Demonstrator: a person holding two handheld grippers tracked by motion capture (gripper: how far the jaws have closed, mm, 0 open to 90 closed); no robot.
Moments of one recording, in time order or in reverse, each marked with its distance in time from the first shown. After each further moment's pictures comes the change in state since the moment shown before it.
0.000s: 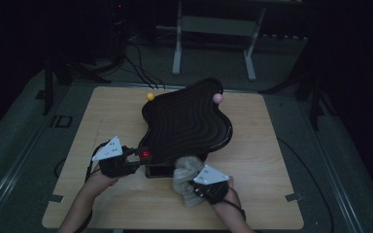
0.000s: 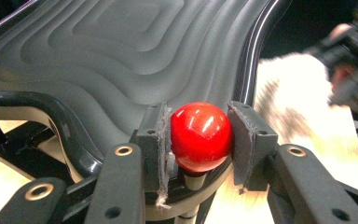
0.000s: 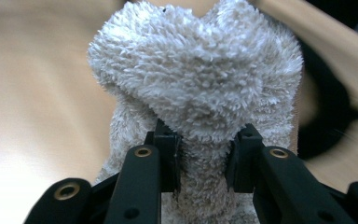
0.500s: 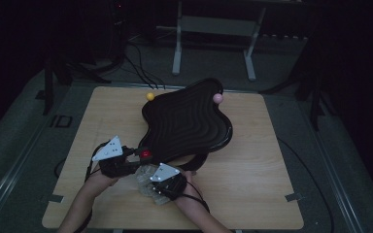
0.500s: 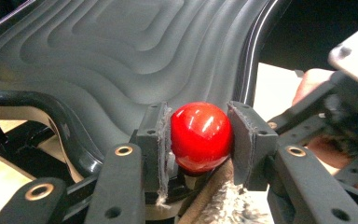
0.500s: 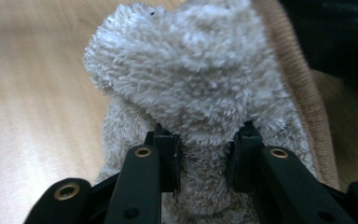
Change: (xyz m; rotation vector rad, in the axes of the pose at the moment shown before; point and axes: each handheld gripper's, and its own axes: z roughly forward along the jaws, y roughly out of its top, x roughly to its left) left arm 0.000 0.000 0.000 0.003 -0.003 0.001; right arm 0.075 0.051 0.077 0.046 0.169 -0.123
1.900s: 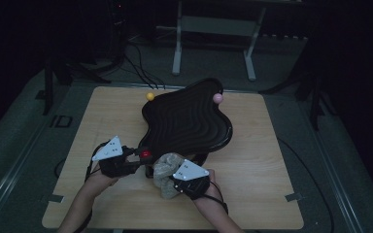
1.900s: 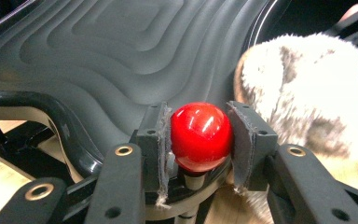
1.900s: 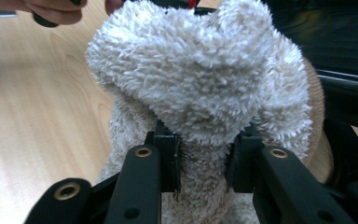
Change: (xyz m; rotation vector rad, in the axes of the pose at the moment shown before) left arm 0.000 0.000 0.000 0.000 -0.001 0.000; right arm -0.024 -0.006 -0.060 -0.109 -0.093 0.045
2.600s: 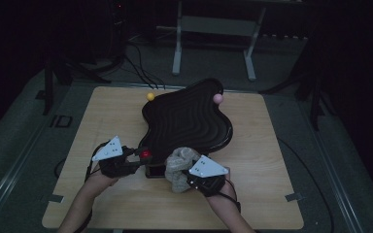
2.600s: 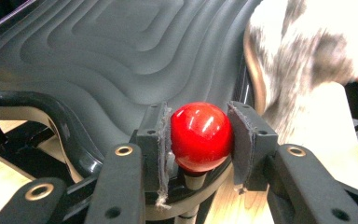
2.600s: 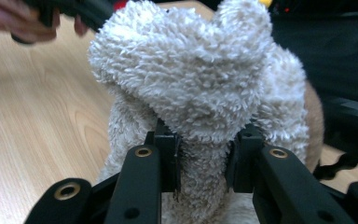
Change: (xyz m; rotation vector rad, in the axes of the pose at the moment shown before) left arm 0.000 0.000 0.000 -0.001 -0.001 0.000; right arm -0.022 -0.002 -0.031 -0.035 -0.063 0.024
